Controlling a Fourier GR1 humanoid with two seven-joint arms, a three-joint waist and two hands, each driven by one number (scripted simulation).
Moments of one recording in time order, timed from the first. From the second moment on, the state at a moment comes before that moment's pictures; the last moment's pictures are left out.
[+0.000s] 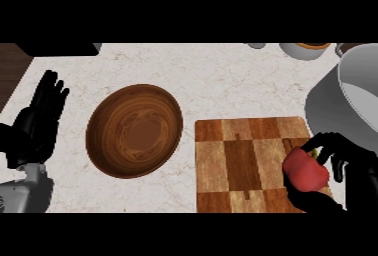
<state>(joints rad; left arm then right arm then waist) -0.17 0.24 0.09 -1.66 0.10 0.16 0.23 0.08 -0.01 0.11 -2.22 1.02 0.10 0.33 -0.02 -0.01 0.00</state>
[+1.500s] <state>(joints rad) -0.22 0.21 0.10 -1.65 0.08 0.14 0.25 -0.30 -0.44 -0.50 -1.36 0.88 -0.20 0.01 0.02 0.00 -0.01</state>
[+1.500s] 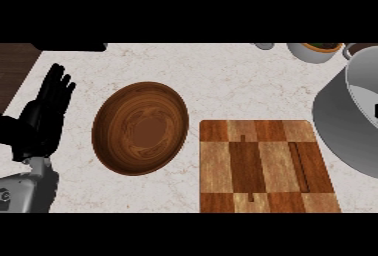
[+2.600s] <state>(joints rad) -0.22 0.19 0.10 -1.62 0.07 0.13 0.23 -0.49 -0.49 -0.71 -0.80 0.49 -0.02 -0.36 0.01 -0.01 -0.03</state>
